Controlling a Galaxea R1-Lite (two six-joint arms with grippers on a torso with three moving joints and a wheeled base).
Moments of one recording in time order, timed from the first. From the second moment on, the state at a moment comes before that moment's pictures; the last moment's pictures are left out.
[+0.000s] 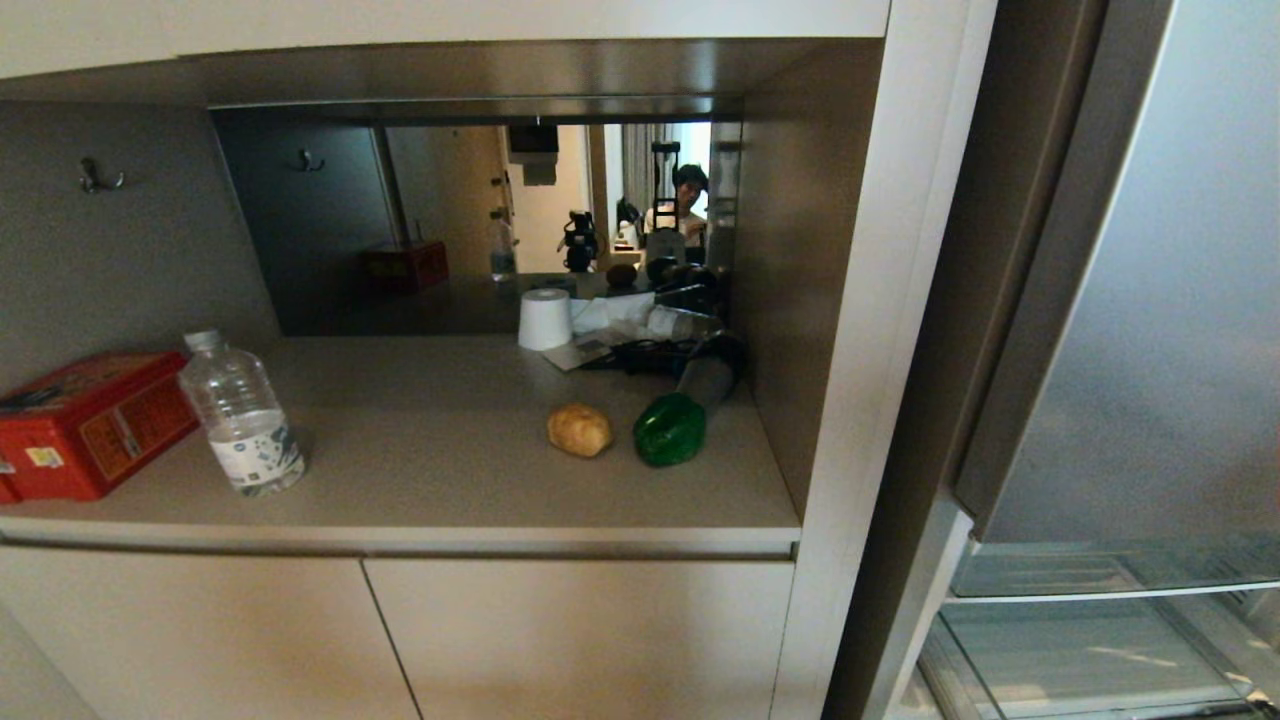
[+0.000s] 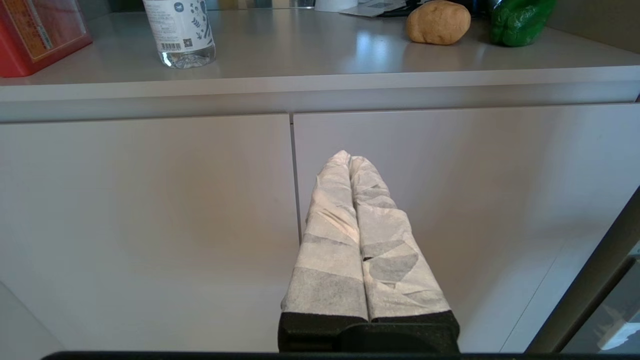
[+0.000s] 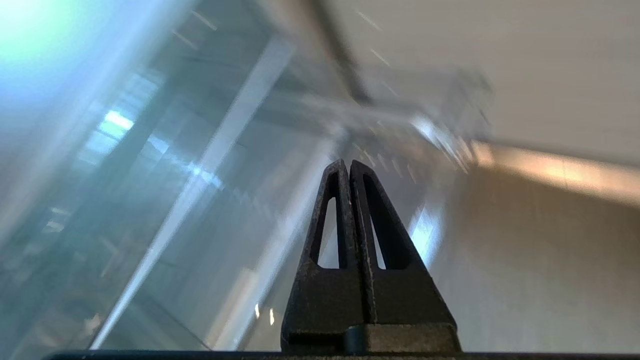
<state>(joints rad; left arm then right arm) 0.00 0.00 0.00 -0.02 0.00 0.01 -1.27 1.03 -0.19 -0.42 0.29 0.23</state>
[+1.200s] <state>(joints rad) 0.00 0.00 0.00 -0.02 0.00 0.01 -1.50 2.14 -0.26 -0.73 0.46 -0.01</state>
